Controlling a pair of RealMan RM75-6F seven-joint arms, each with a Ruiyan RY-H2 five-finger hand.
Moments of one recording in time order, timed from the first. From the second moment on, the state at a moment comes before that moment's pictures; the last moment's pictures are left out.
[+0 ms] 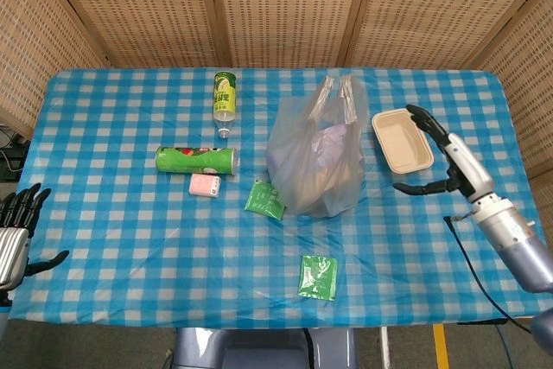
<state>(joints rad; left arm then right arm) -0.10 -1.18 -0.05 -1.52 1.51 1.49 -0.02 0.57 -0.79 0.33 -1.77 -1.42 0.89 1.13</state>
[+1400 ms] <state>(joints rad) -0.13 -1.18 -0.10 -1.49 1.39 1.39 -0.07 0.99 -0.92 0.64 -1.74 -1.08 0.31 1.49</state>
